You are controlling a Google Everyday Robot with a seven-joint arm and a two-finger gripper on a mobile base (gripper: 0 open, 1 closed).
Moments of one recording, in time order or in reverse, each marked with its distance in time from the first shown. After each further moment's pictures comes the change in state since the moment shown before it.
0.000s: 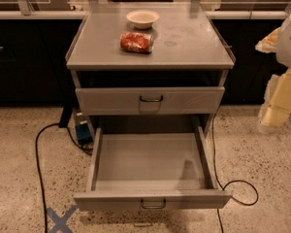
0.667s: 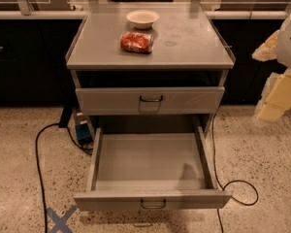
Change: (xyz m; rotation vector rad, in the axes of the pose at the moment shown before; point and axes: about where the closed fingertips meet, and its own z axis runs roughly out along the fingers) arm 0.000 0.000 0.000 0.000 0.000 0.000
